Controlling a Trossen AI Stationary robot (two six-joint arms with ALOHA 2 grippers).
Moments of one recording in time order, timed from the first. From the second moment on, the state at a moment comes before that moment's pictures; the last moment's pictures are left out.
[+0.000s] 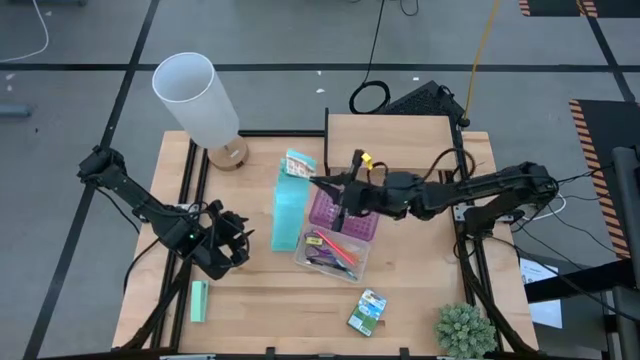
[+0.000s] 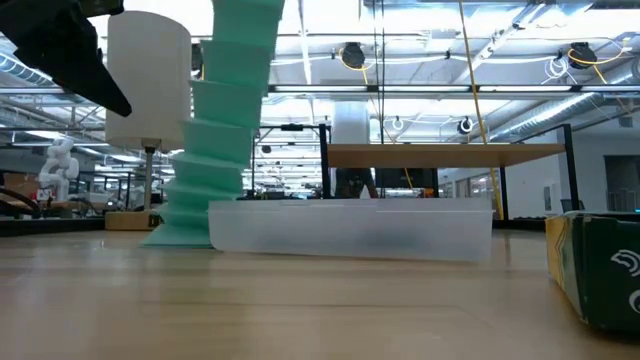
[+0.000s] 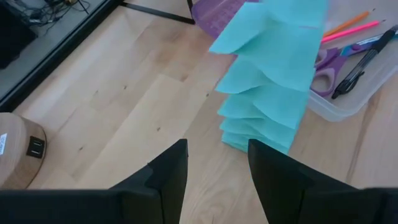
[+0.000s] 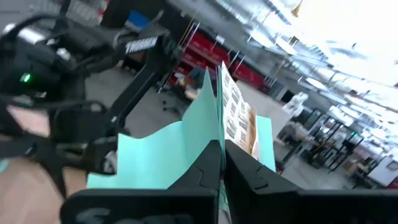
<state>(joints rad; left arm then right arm) -0.64 1.13 0.76 -0.91 -0.79 -0.98 0.14 1.48 1.21 0.36 0.42 -0.57</state>
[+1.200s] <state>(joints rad) -0.58 1.16 0.27 0.18 -0.68 -0.53 0.16 1.40 1.21 0.34 0.41 -0.62</state>
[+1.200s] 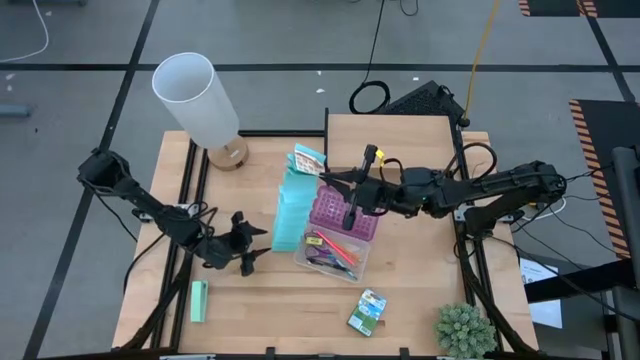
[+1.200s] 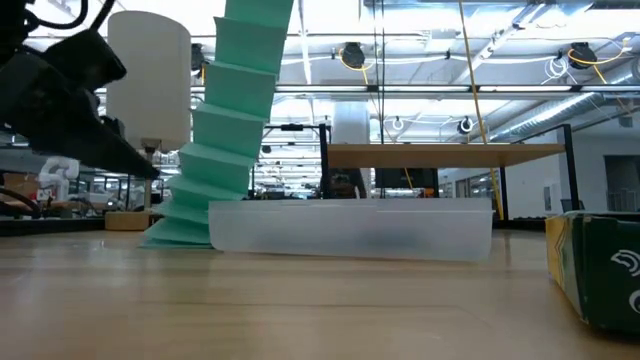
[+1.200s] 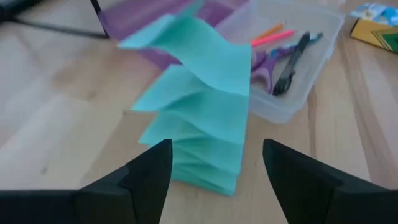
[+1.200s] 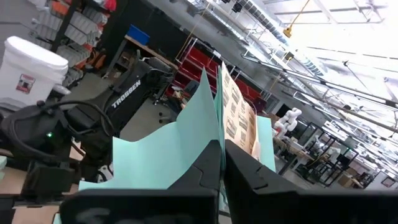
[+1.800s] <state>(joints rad) -0.58 1.34 0.27 0.27 -0.62 -0.55 0.16 1.40 1.21 0.32 0.41 -0.60</state>
